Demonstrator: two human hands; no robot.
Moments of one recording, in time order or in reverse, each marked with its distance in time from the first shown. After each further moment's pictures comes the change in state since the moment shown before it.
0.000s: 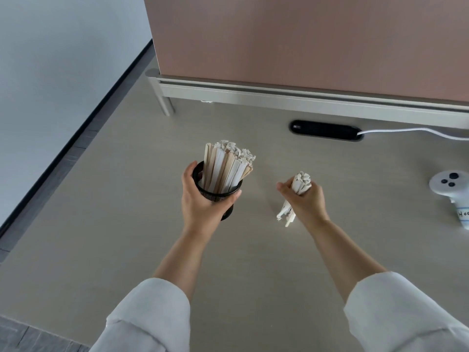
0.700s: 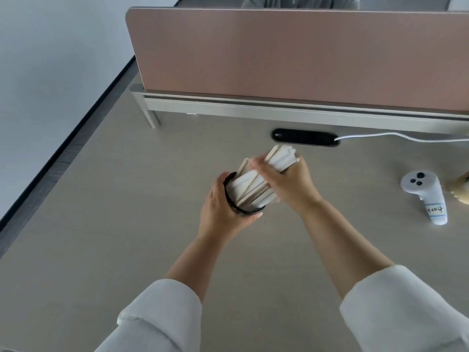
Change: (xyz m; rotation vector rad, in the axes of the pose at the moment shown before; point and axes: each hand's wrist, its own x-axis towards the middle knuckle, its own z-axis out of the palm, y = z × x) left_hand -0.017 0.032 0.038 0.215 -0.277 0.117; right_hand -0.026 -0.103 -0.026 0.079 -0.130 -0.214
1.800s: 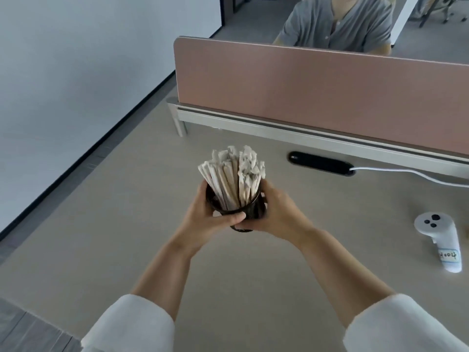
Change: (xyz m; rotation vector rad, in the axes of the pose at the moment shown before) left_hand -0.012 0.003 -0.050 -0.626 -0.122 -0.005; right_hand -0.009 0.008 0.005 -0.404 -0.432 -0.175
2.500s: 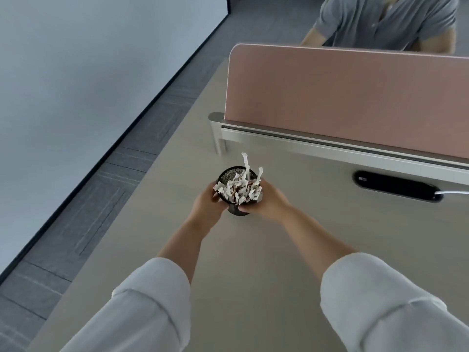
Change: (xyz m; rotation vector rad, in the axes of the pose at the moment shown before) left_hand 0.141 -0.053 -0.175 0.052 0.157 -0.283; right_hand 0.220 -0.018 0.115 0.076 -0.048 0.298
